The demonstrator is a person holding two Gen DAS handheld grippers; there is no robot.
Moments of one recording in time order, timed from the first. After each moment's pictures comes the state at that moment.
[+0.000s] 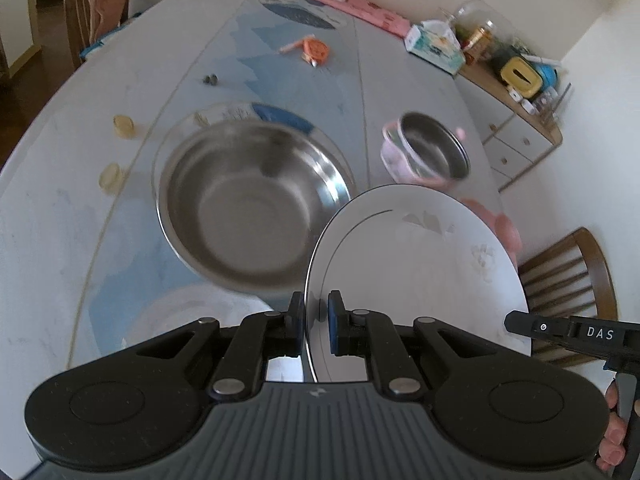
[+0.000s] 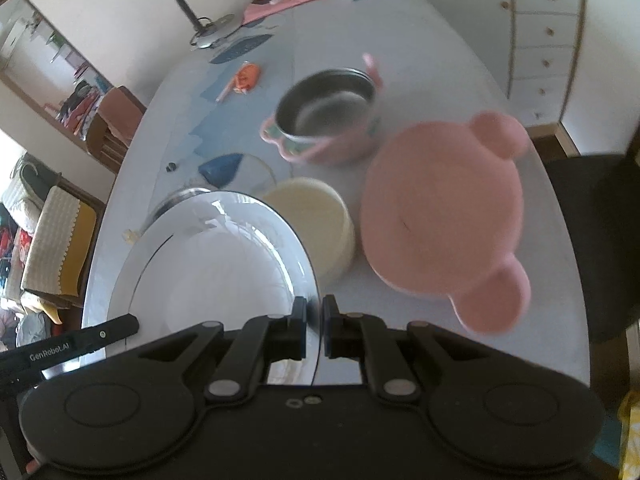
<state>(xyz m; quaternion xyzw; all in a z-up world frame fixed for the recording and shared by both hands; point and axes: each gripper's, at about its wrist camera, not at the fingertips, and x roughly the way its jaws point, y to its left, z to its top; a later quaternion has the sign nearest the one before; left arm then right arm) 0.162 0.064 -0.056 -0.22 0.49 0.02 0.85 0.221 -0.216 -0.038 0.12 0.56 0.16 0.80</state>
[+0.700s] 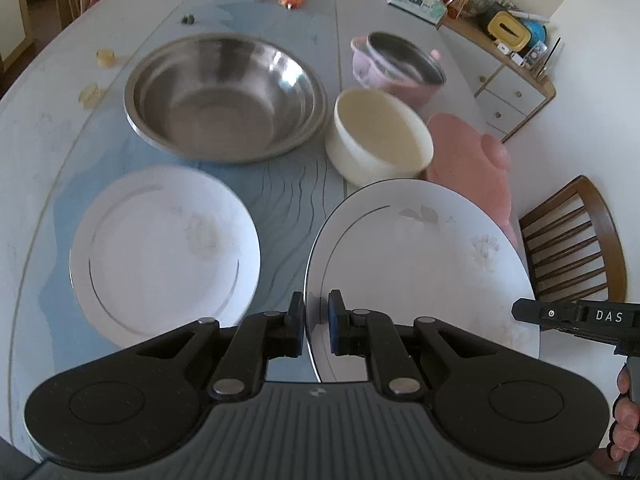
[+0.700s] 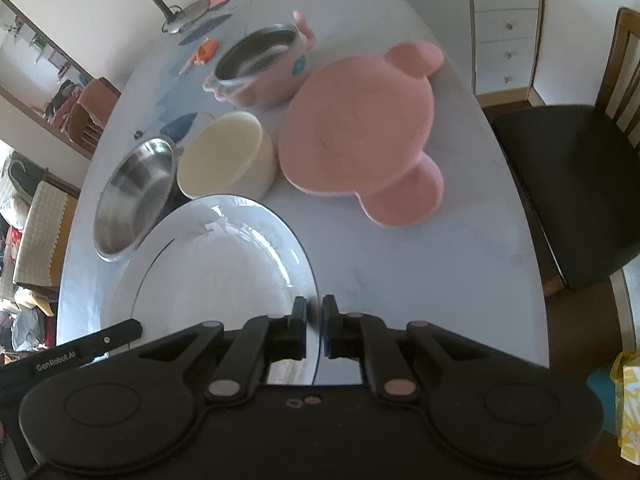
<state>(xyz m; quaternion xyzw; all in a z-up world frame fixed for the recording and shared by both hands) 0.104 -0.008 -0.096 -0.20 0.51 0.02 0.84 0.161 -0.280 -0.069 0.12 0.58 0.15 0.79</state>
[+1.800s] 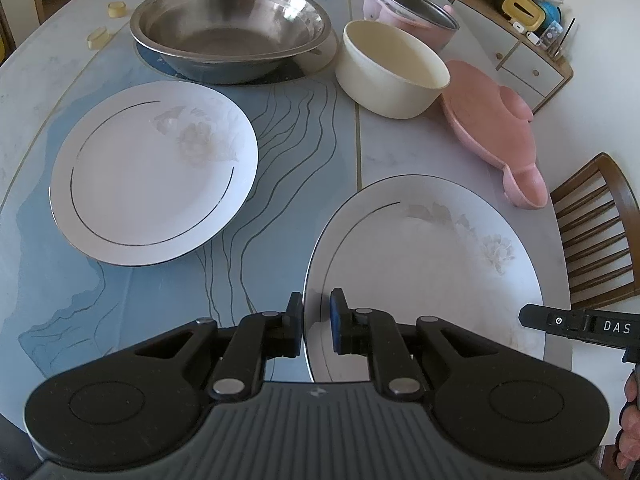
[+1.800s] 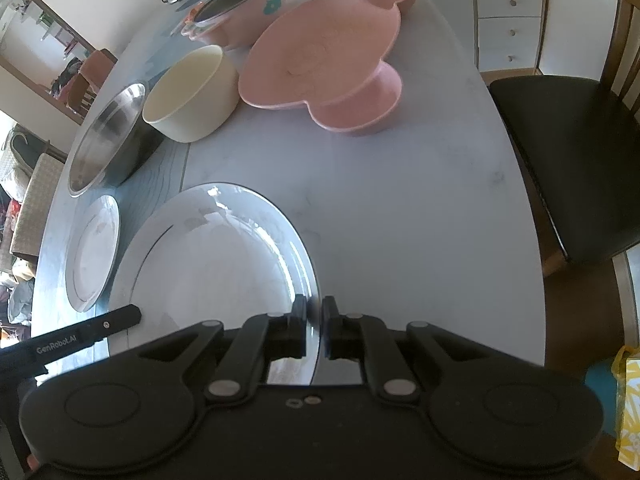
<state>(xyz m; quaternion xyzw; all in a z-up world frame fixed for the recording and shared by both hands) 0.073 -0.044 -0.145 -0.19 0.52 0.04 0.83 0.123 -0.310 -0.120 0.12 0.59 0.17 0.78</state>
